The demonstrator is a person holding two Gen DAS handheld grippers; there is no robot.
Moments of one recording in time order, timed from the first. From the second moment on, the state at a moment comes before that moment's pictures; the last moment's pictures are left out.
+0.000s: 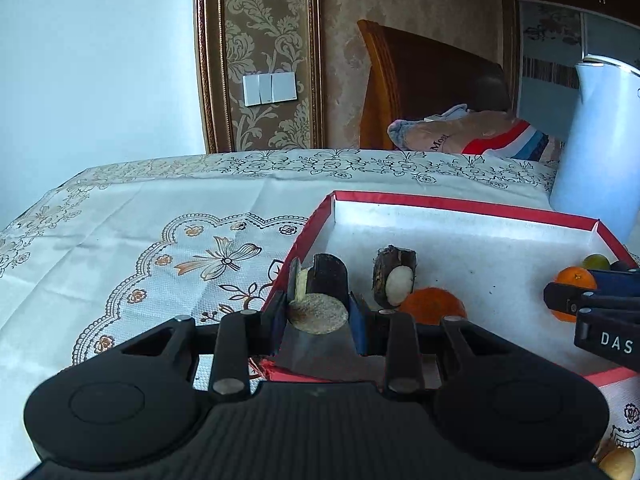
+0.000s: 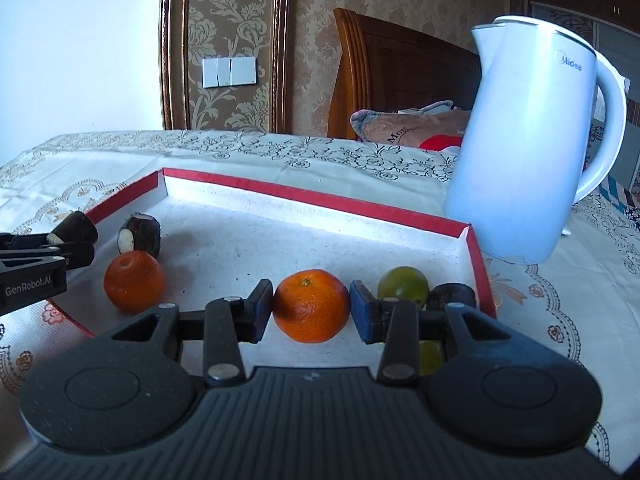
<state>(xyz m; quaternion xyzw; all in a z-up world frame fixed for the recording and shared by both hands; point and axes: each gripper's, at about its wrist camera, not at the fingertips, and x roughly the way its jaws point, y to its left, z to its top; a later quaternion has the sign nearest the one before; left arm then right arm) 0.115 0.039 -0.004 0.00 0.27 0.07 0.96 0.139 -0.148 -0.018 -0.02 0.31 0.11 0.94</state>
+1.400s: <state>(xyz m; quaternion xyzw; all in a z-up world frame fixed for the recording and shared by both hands) 0.108 0.028 -0.012 0.02 0.27 0.04 0.96 0.128 -0.155 -0.015 0.00 0.29 0.10 0.95</state>
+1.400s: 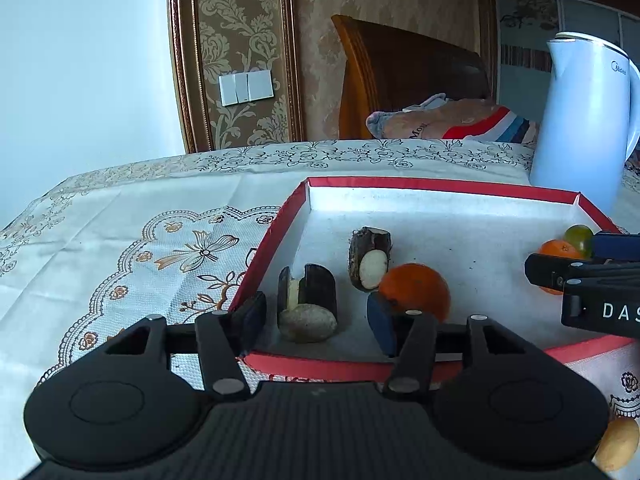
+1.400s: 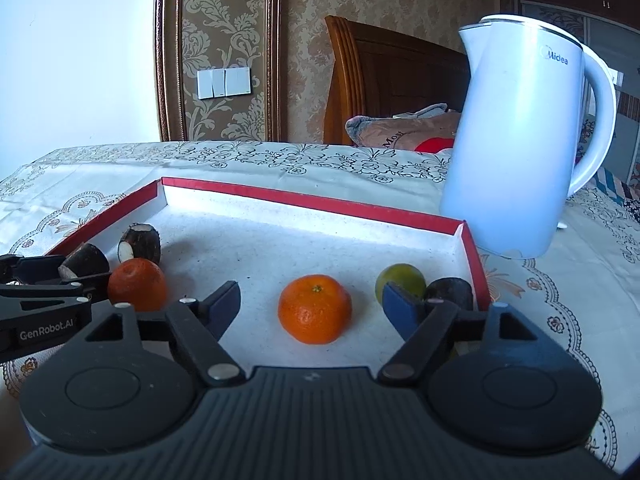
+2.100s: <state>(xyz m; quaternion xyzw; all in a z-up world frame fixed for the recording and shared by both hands) 0.081 0.026 -0.007 0.04 0.24 0.05 0.97 0.104 -0.169 -0.009 0.02 0.28 0.10 0.95</state>
